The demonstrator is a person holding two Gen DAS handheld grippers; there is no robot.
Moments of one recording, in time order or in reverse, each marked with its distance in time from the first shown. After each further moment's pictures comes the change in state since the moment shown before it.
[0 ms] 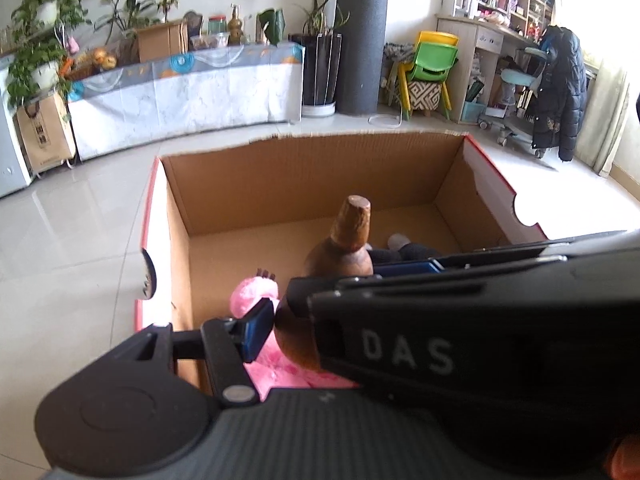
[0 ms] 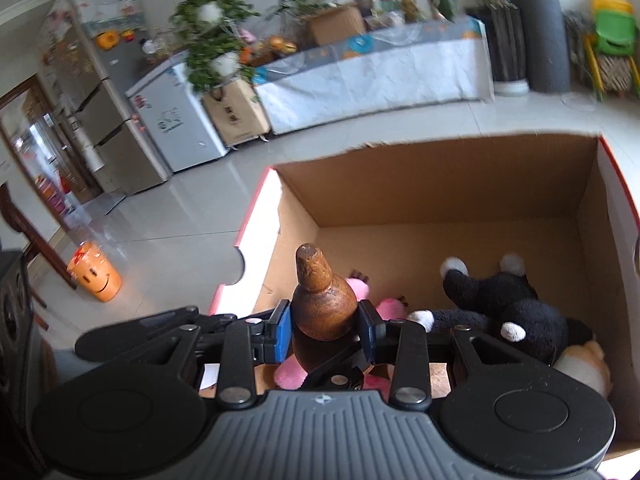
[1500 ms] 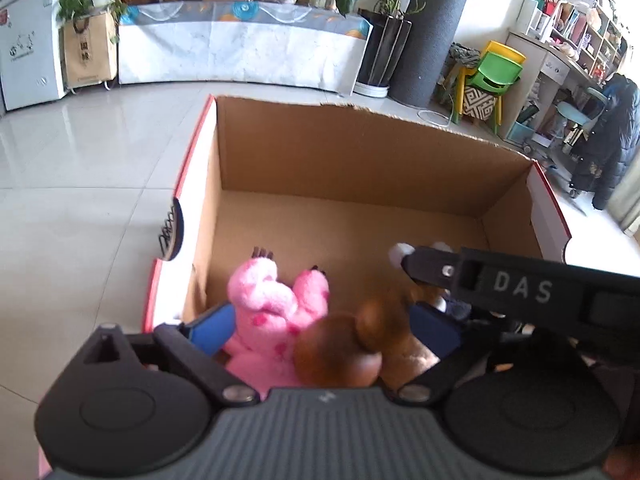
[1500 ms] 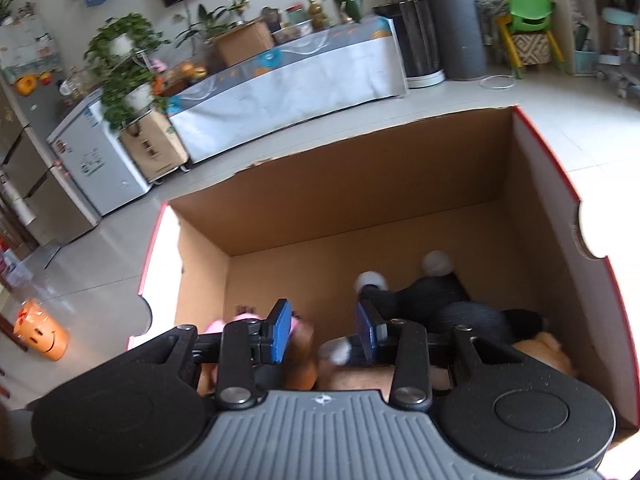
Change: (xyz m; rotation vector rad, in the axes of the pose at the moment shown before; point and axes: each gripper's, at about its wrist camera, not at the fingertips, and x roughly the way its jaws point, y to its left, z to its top) left arm 0.014 0.042 0.001 -0.252 0.069 0.033; right arm 0.006 -0.031 0.010 0.163 -0.059 -0.190
